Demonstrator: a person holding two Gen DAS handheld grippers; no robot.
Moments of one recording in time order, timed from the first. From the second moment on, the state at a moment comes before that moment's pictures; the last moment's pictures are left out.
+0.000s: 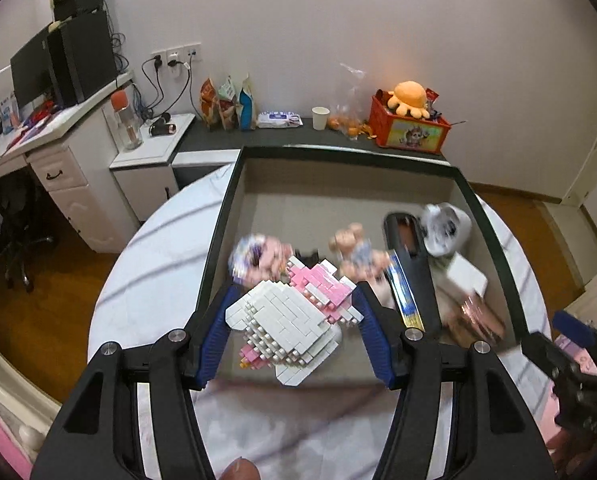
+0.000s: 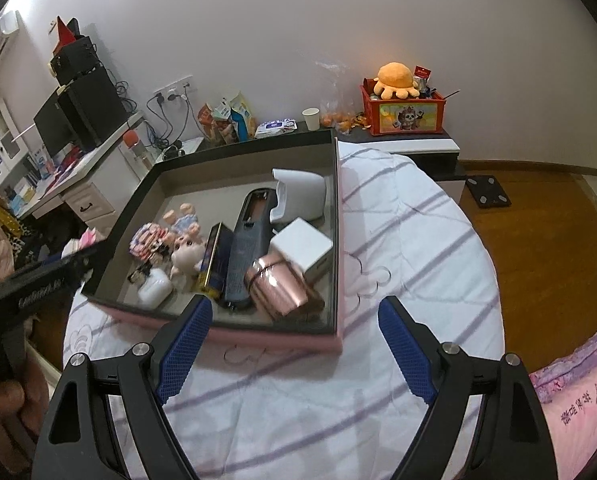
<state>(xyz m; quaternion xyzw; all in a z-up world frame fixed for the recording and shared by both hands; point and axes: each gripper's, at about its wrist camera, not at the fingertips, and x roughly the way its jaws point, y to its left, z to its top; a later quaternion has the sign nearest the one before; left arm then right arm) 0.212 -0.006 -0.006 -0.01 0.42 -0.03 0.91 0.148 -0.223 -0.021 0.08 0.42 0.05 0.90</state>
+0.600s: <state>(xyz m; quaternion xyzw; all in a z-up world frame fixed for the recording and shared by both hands) 0.340 -0.019 -0.049 0.00 0.48 -0.04 0.87 0.266 -0.197 -0.025 0.05 0.43 0.08 0.90</state>
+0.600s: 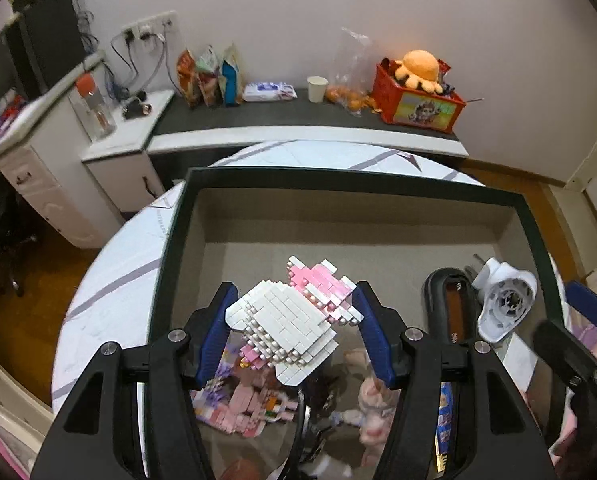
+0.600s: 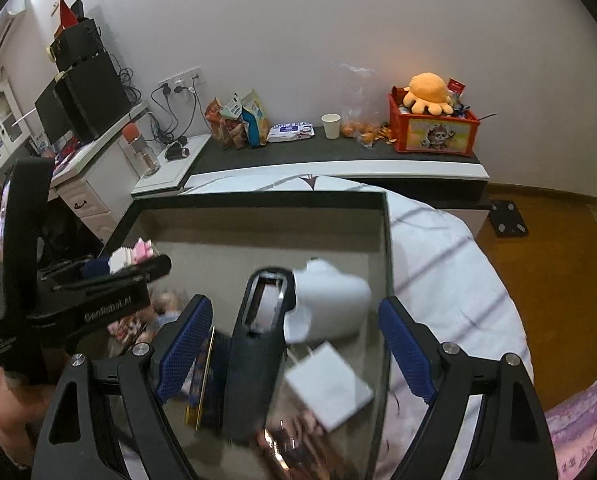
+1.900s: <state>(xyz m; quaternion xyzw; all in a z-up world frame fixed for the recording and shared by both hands) 0.162 -0.001 0.059 0.03 0.37 -0.02 0.93 0.135 -0.180 0.054 0.05 0.35 0.07 0.93</state>
